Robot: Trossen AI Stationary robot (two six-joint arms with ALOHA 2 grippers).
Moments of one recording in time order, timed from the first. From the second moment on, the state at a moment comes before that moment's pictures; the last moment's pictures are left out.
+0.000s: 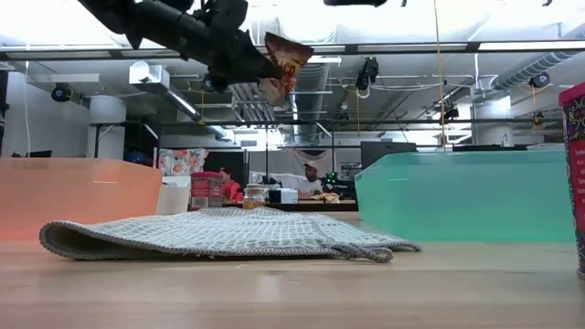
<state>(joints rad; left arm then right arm) 0.12 1.32 0.78 0.25 -0.14 -0.07 0.11 1.30 1.09 -0.07 0.33 -0.31</state>
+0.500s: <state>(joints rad) 0.07 1.35 0.78 0.37 -0.04 -0.06 0.04 1.40 1.09 0.00 0.31 -0.34</state>
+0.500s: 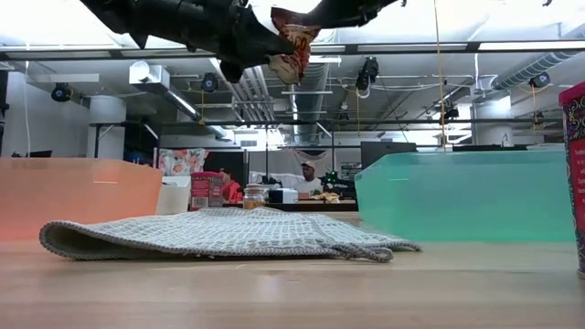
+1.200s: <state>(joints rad) 0.05 1.35 0.79 0.36 -0.04 -0.02 0.03 1.42 1.09 0.04 0.27 -0.31</state>
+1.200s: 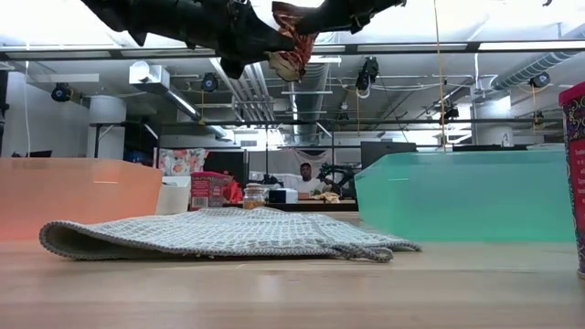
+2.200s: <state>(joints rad) 0.05 1.35 0.77 0.24 -0.04 -0.05 0.02 1.19 1.09 -0.13 0.24 -0.23</state>
